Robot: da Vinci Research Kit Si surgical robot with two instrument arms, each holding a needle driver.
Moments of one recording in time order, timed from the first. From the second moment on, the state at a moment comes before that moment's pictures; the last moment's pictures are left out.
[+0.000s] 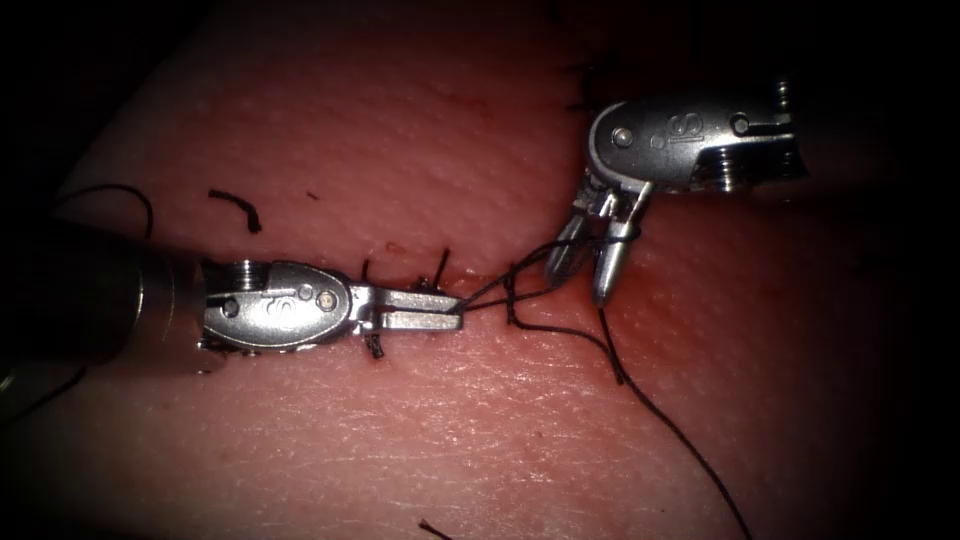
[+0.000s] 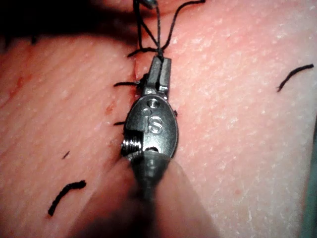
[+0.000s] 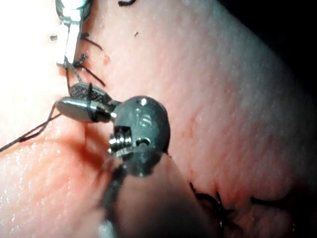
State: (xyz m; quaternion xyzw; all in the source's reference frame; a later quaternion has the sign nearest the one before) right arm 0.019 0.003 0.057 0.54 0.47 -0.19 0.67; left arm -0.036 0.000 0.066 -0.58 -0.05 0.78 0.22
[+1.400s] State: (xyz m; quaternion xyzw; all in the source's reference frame) right arm 0.018 0.007 0.061 0.47 0.41 0.13 0.77; left arm -0.034 -0.008 0.059 -0.59 -0.08 0.78 0.21
